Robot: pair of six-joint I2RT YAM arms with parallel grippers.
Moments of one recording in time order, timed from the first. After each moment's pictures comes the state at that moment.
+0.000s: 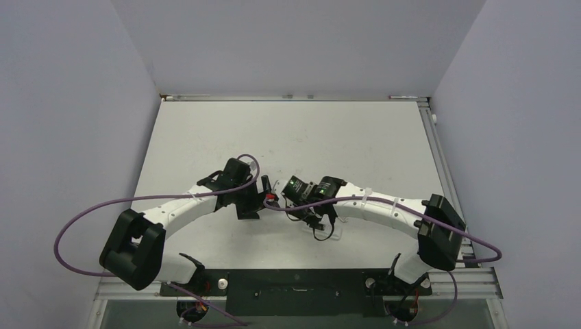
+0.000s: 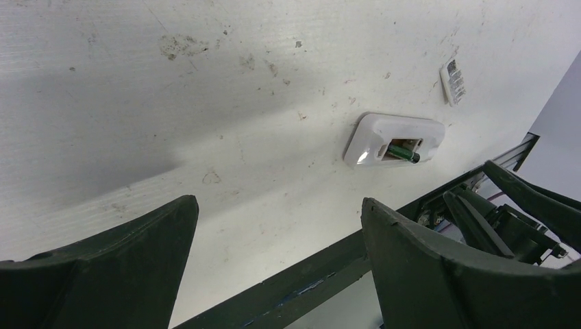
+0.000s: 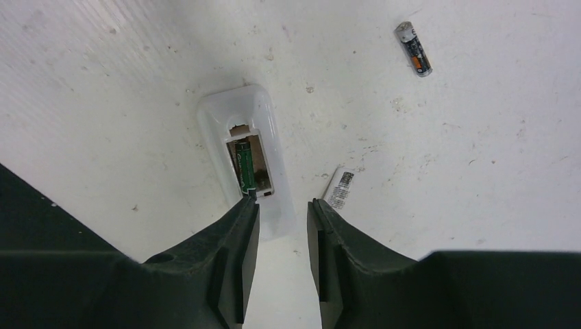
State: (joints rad) left arm -0.53 1.36 0.73 -0.40 0.34 -0.81; right arm 1.06 1.58 1.17 -0.87 0.21 -0.17
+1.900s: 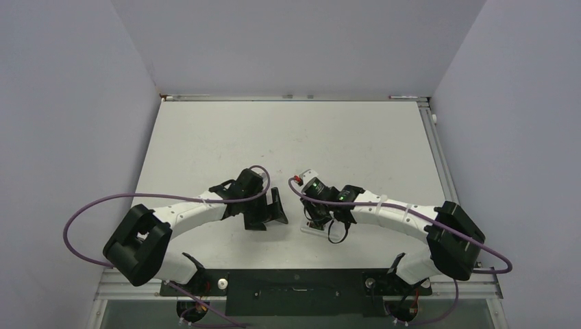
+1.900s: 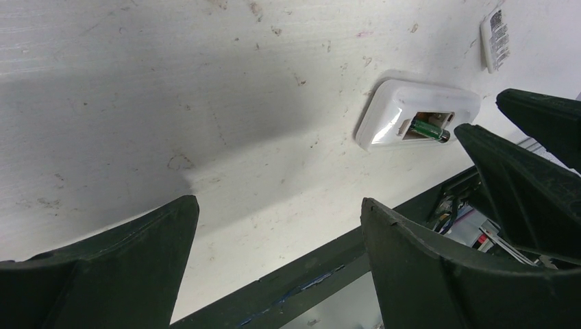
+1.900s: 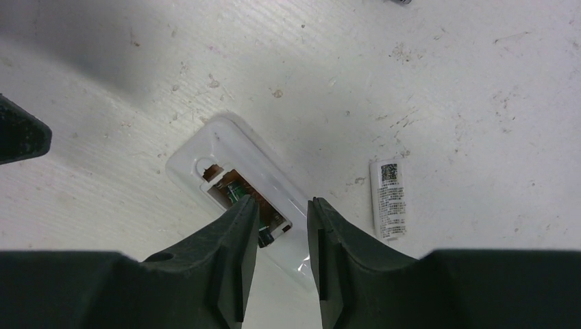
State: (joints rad) left arm -0.67 1.40 0.68 -0.34 0.30 -0.88; right arm 0.94 1.43 0.87 -0.55 0.21 0.28
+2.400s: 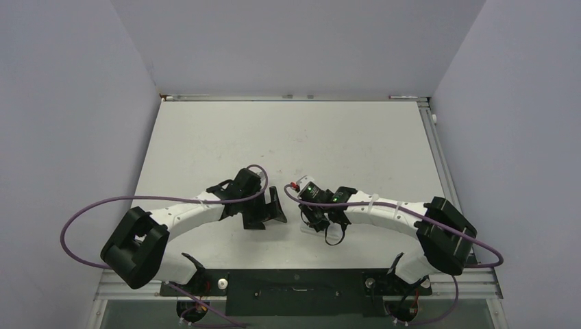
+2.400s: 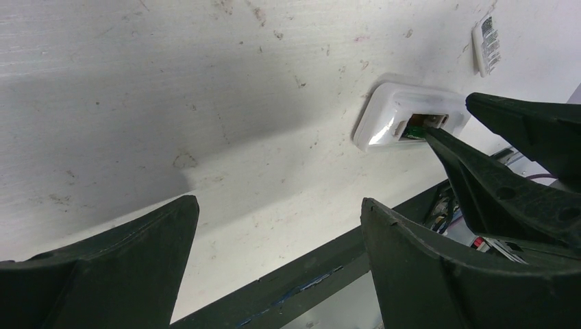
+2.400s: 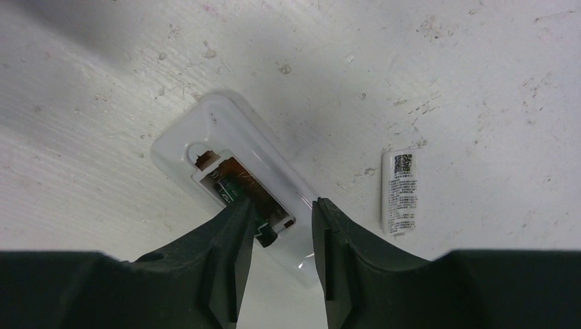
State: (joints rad) left arm -0.66 1.38 0.68 -0.34 0.30 -0.88; right arm 0.96 1.49 0.87 -0.59 0.21 0.25
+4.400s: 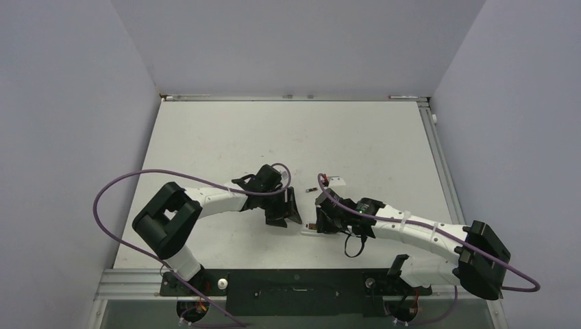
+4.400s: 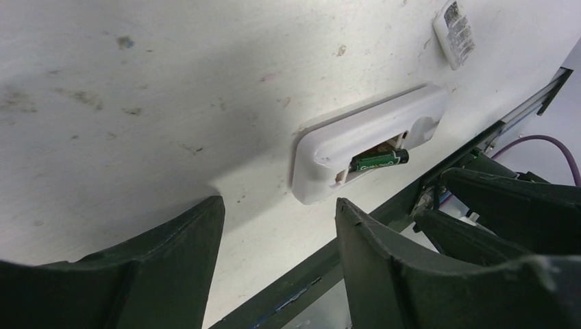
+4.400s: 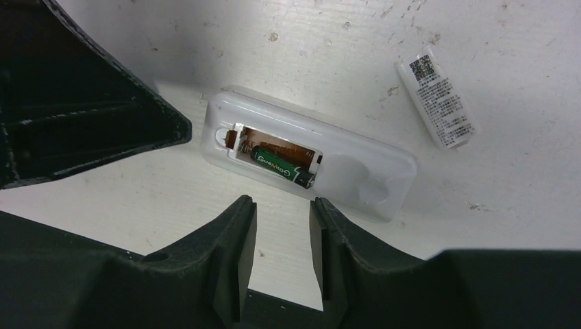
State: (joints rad) left arm -0.74 1.64 0.82 -0.22 0.39 -0.87; right arm 0.98 1.21 0.72 -0.58 0.22 0.79
